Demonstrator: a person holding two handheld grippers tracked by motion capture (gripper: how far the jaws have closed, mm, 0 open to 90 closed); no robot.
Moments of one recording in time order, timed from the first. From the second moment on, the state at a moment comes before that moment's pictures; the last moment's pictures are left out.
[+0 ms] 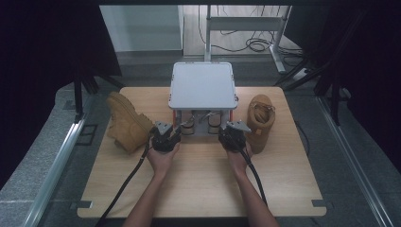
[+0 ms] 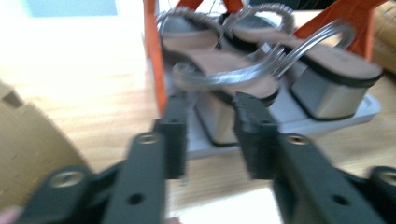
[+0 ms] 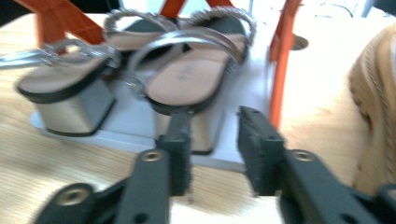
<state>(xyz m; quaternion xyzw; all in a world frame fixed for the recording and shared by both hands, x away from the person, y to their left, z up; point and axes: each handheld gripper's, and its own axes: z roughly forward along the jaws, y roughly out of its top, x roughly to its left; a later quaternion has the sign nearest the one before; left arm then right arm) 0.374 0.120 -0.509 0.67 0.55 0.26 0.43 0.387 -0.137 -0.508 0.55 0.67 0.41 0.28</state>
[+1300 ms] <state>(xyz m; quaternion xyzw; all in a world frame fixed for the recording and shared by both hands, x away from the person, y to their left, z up) 0.416 0.089 -0.526 0.68 0.56 0.20 0.42 0.417 -0.118 -0.530 0.54 0.68 0.42 0.26</state>
